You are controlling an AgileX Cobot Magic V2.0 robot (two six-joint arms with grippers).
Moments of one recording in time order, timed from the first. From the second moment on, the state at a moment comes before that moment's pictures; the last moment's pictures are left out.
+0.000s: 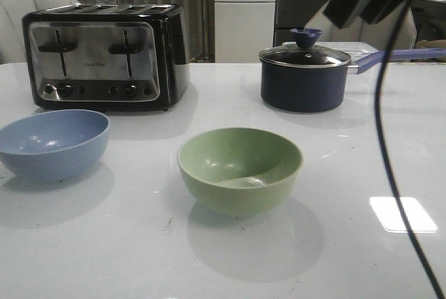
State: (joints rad) left arm -0.03 0.82 -0.75 -0.05 0.70 0.03; right arm 0.42 1.26 -1.11 0.19 0.83 -0.26
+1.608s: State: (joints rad) left arm -0.13 1.47 -1.12 0.01 0.81 0.06; right arm 0.42 0.52 -0.68 0.22 0.90 -0.26
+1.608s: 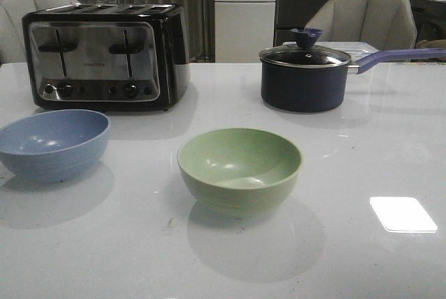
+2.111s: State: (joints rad) left arm -0.13 1.86 -1.28 0.04 0.75 0.04; right arm 0.42 0.52 -0.68 0.22 0.90 -0.26
